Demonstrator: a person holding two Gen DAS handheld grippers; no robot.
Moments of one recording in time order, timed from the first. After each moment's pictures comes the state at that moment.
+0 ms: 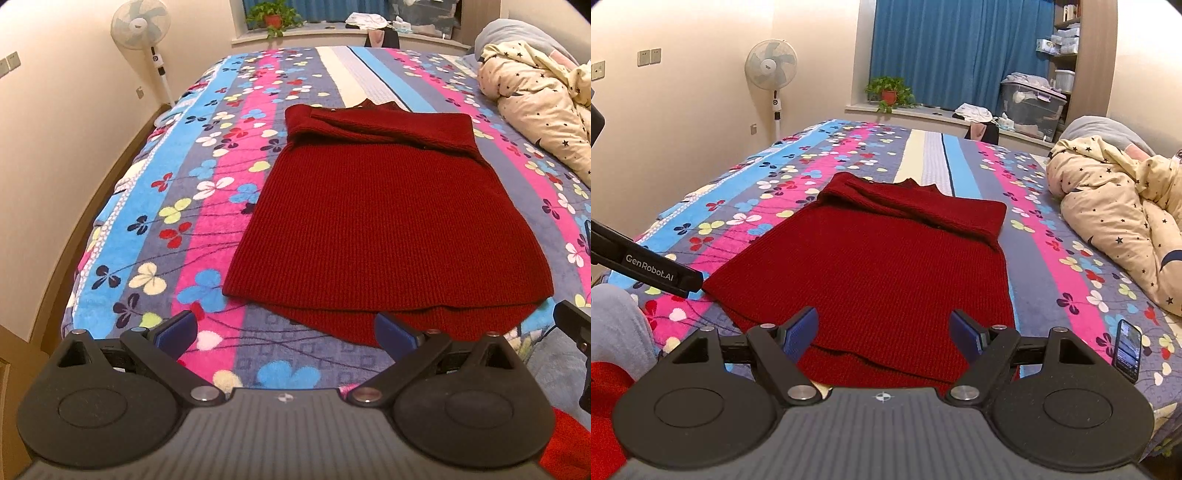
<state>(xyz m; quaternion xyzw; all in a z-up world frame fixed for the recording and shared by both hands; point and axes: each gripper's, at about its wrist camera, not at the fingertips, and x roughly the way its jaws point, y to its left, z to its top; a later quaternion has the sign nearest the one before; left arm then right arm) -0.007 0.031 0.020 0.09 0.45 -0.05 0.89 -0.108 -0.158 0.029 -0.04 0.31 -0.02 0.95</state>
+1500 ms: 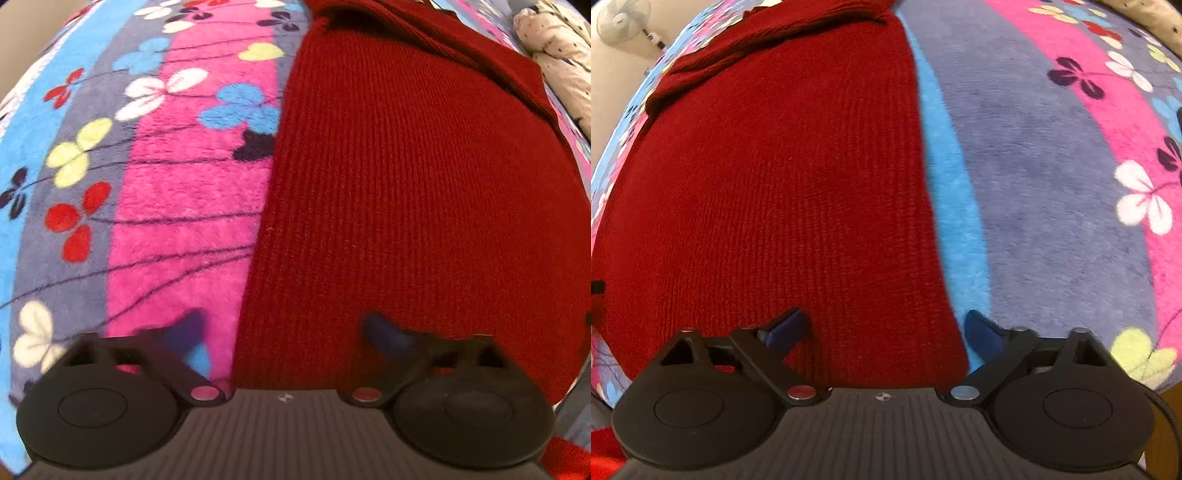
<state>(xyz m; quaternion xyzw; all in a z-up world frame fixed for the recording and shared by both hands) 0.236 0.104 -0.152 0.02 0.62 -0.13 0.78 0.061 -0.364 -0.150 0.18 0.56 -0.06 0.80</state>
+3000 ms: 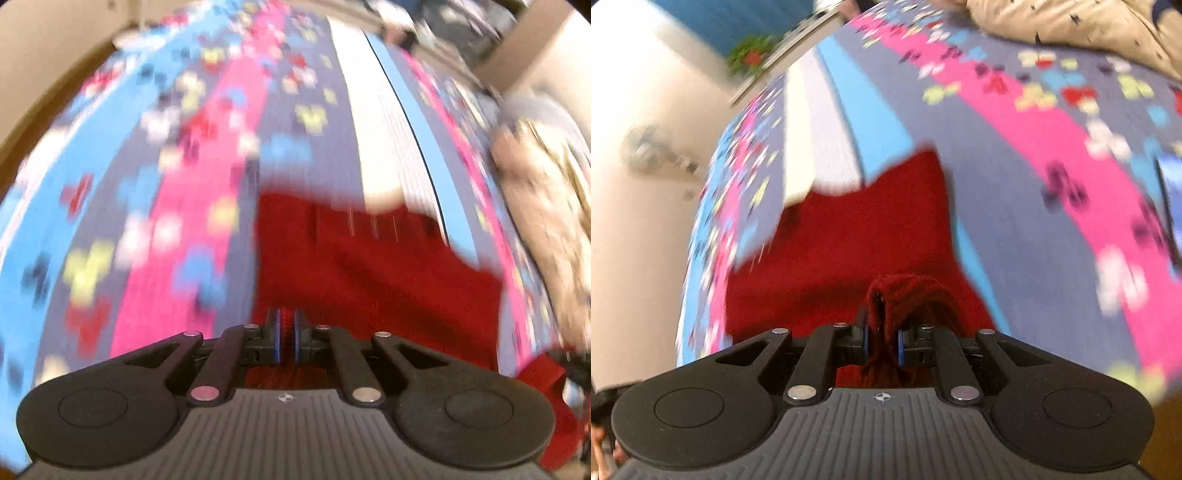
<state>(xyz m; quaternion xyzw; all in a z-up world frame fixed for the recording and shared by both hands) 0.324 0.078 -0.005 -0.10 0.52 -0.11 0.84 0.146 -0.446 -0.012 0.36 0.43 -0.10 0.82</state>
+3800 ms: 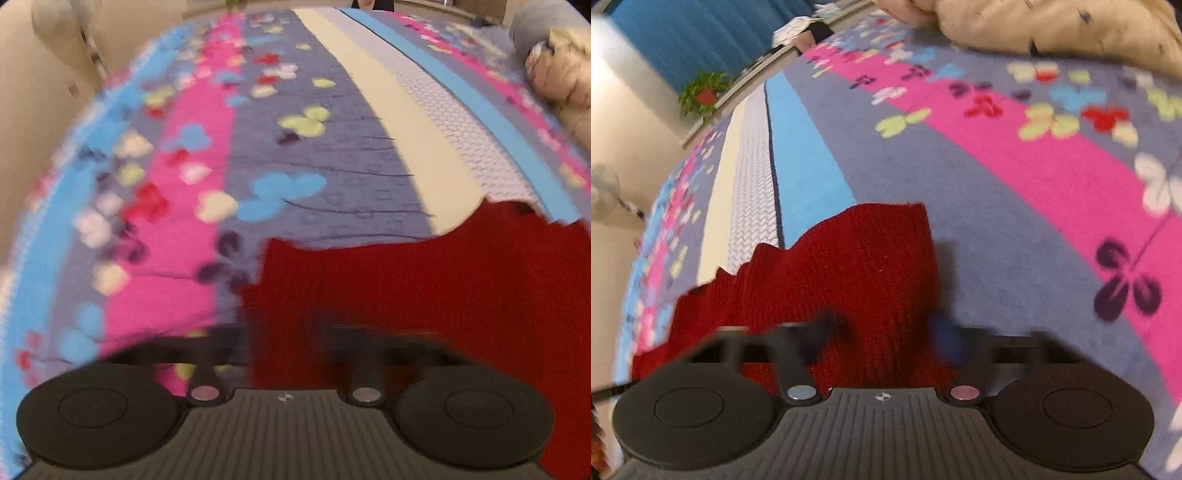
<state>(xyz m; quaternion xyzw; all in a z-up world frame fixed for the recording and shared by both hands) 0.438 -0.019 -0.123 0.07 0.51 -0.11 0.85 0.219 -0.459 -0.114 0.28 0.39 -0.17 0.86</state>
